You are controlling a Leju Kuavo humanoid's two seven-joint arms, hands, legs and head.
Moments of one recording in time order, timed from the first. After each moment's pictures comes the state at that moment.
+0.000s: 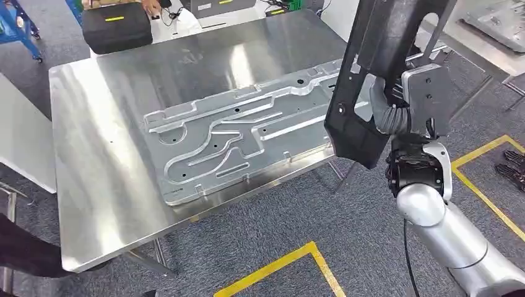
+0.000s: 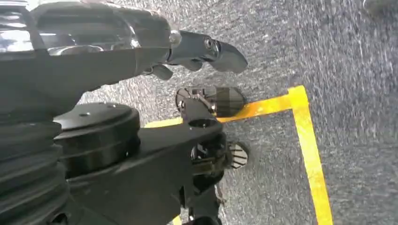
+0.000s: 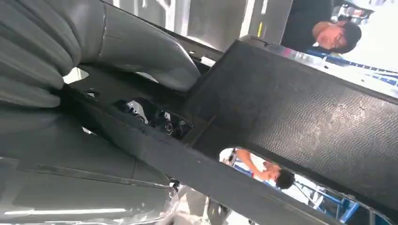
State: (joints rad) left arm -0.15 -0.02 -0.88 -0.22 1.02 0.21 -0.21; right arm -0.52 -0.55 0.46 -1.81 0.17 -0.67 0.43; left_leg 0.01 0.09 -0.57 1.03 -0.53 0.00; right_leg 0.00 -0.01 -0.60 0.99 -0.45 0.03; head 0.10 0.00
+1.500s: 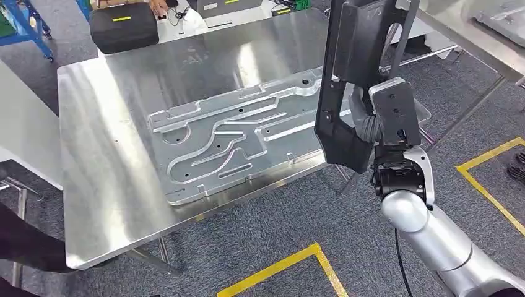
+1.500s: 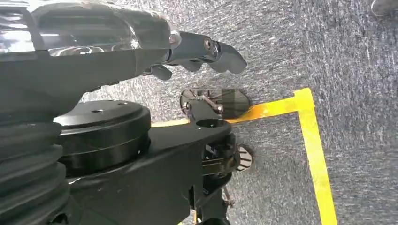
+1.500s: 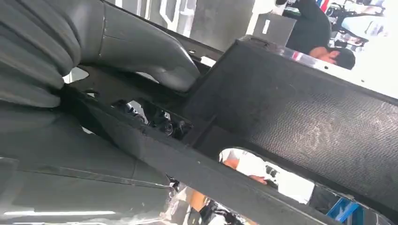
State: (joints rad) left arm -0.14 -0.04 -0.89 -0.22 0.99 0.23 -0.23; right arm -0.49 -0.52 0.47 -1.83 0.27 -0.60 0.42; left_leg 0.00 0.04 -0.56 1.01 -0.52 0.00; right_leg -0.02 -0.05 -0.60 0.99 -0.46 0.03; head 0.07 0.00
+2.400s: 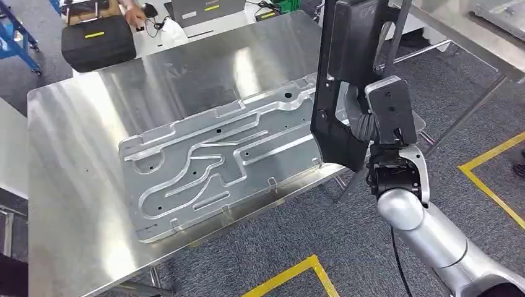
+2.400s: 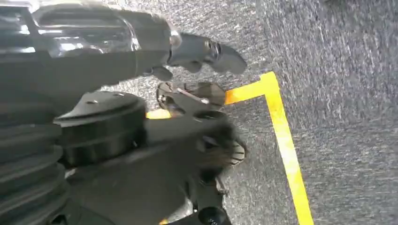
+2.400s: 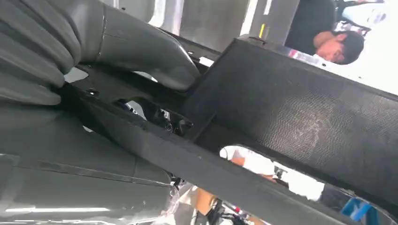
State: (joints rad) left arm -0.14 -0.05 -0.90 -0.22 0.98 0.23 -0.24; right arm -0.48 -0.52 0.47 -1.84 0.26 -0.61 0.42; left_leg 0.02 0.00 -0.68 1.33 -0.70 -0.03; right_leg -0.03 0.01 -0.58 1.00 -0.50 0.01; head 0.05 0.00
